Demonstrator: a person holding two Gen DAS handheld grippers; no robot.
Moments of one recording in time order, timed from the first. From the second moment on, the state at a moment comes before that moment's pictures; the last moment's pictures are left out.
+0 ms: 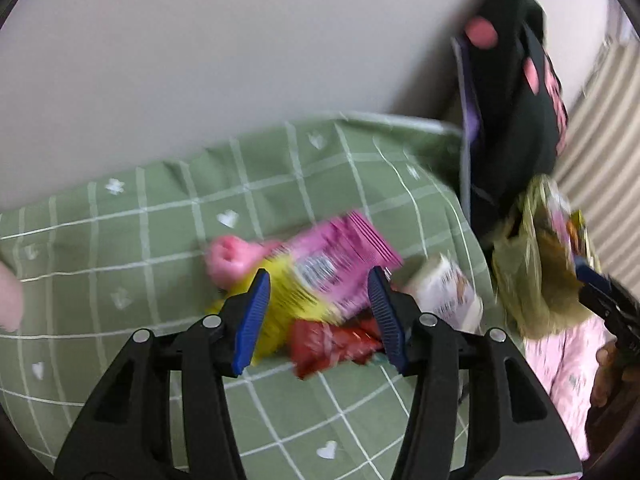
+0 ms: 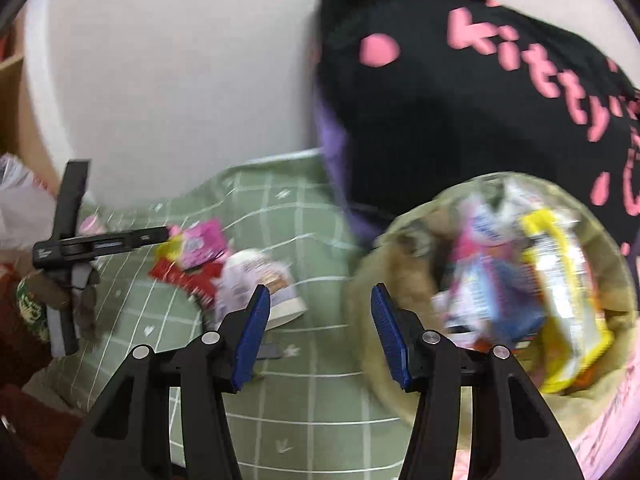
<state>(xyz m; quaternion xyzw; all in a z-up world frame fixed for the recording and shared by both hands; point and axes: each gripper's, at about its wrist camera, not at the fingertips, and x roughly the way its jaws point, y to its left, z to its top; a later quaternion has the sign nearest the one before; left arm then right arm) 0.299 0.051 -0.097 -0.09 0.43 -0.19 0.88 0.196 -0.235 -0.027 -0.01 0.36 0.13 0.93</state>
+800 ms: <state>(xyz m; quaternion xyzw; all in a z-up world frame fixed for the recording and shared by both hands) 0.248 0.025 -0.111 0.00 0.48 -0.25 0.84 0.192 -0.169 -0.118 -0.06 0.45 0.23 0.86</state>
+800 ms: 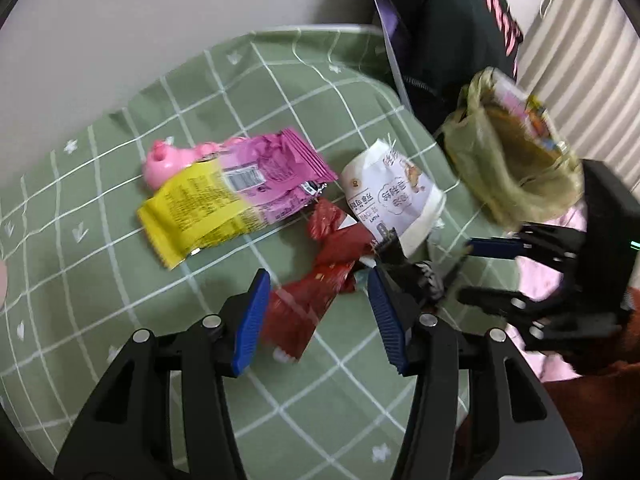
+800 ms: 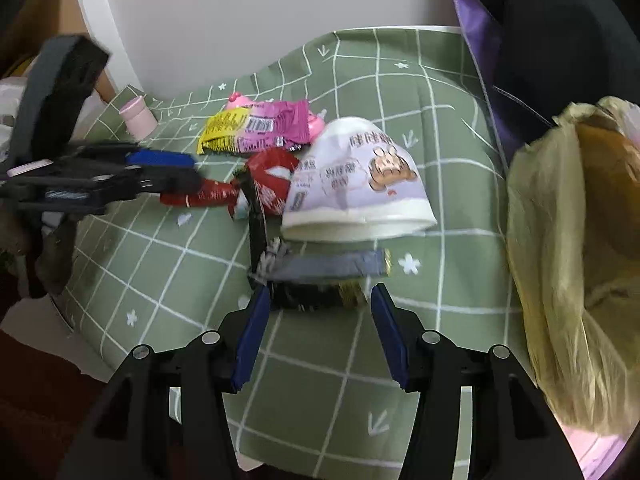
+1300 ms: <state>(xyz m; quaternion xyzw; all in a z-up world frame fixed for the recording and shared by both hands) 0.220 0.075 -0.110 -0.06 0.50 -0.19 0.84 0.193 -0.135 -0.127 -0.12 0.42 0.24 0.86</state>
